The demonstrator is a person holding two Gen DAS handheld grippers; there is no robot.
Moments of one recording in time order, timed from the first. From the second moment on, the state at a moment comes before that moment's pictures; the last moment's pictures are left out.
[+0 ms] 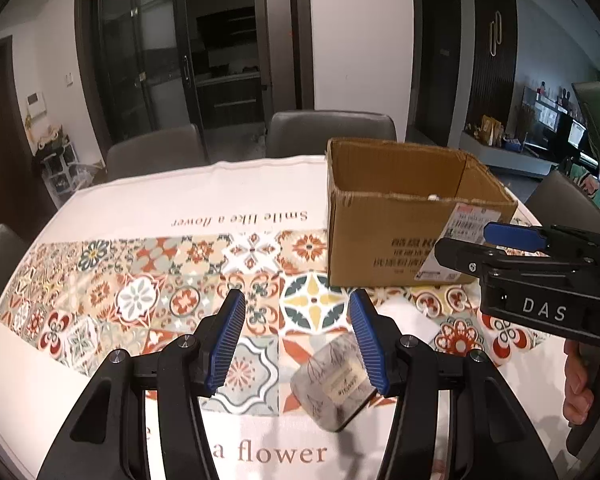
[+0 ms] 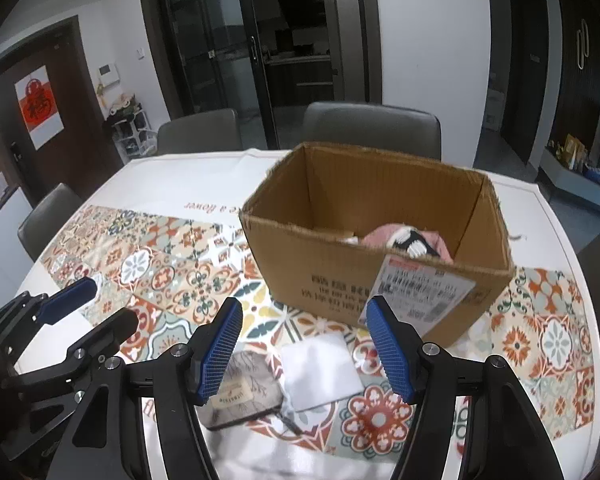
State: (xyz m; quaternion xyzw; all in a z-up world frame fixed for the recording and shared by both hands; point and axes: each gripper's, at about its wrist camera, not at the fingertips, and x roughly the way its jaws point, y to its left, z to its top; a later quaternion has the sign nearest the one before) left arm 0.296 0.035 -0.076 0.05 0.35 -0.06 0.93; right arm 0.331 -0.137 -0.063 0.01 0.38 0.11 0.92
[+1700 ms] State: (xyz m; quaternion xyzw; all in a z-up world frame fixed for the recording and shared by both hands) left arm 0.331 0.054 -0.201 -0.04 0.50 -0.09 0.86; right arm 0.367 -0.134 -0.198 0.02 0.54 0.05 0.84
